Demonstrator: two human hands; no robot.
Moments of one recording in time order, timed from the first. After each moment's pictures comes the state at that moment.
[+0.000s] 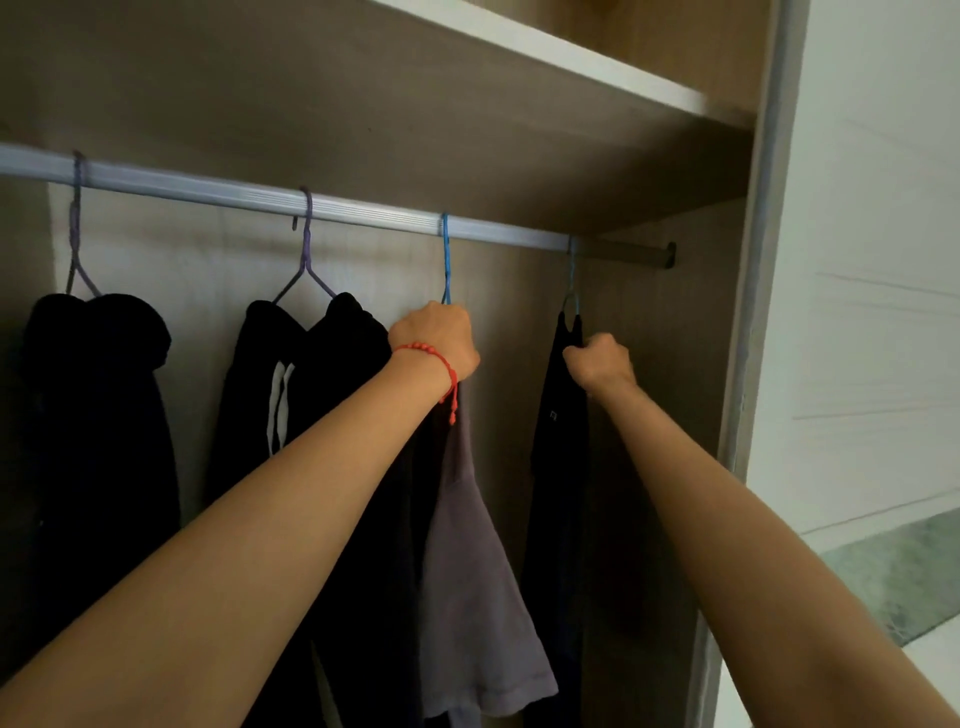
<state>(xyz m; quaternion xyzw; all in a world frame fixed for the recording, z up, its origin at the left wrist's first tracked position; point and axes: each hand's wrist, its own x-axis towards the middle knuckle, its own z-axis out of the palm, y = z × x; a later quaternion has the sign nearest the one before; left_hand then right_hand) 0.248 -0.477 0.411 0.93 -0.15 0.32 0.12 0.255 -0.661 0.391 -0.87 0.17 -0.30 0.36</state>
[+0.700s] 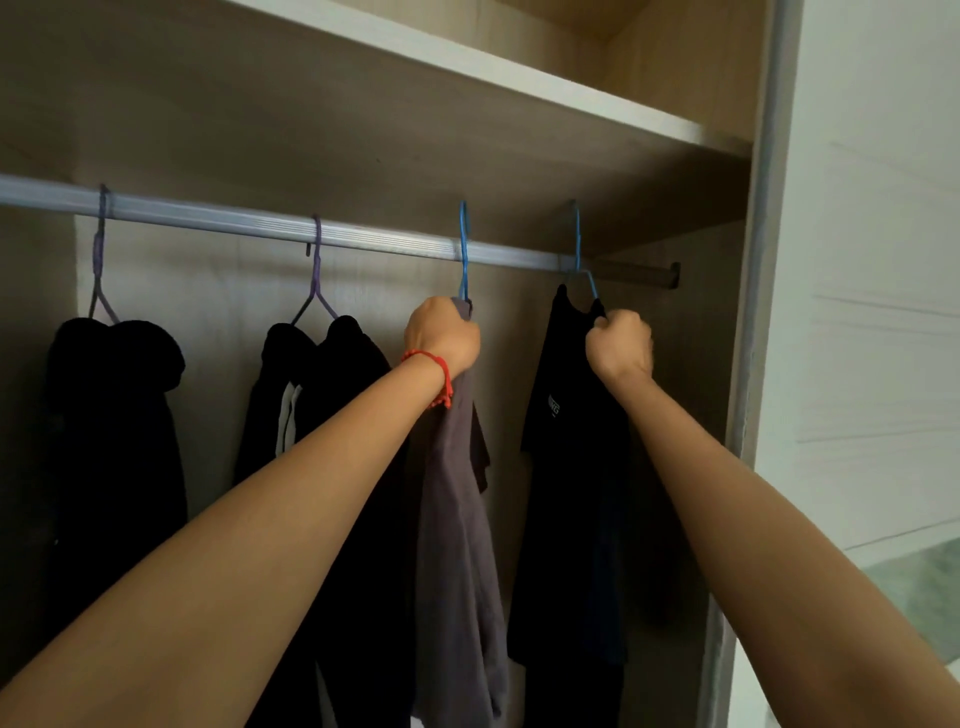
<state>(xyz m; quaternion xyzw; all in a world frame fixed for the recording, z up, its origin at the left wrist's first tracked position) 0.231 -0.478 0.431 0.83 -0.16 0.30 0.45 0.242 -0.664 0.427 -0.82 0.13 -0.43 0.36</state>
